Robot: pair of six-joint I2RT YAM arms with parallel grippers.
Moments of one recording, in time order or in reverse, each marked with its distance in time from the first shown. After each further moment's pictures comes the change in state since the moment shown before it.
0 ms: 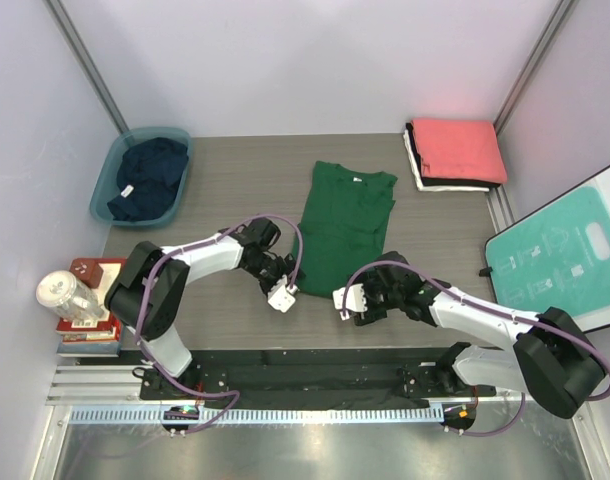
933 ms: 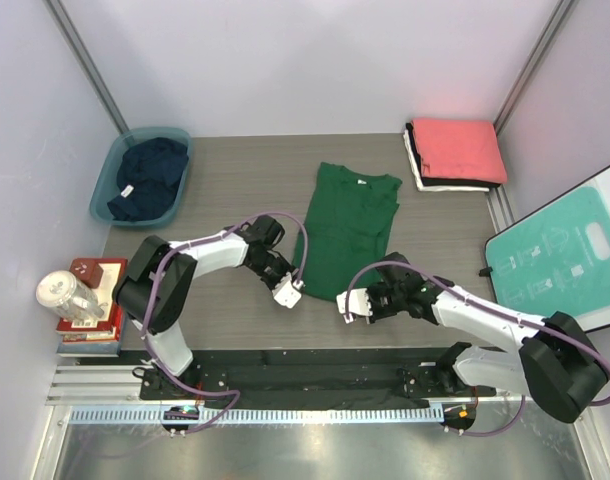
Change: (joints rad) left arm -0.003 0.057 0.042 0.005 -0.028 -0.074; right arm -0.013 -0.027 0.016 -0.163 -0.018 0.000
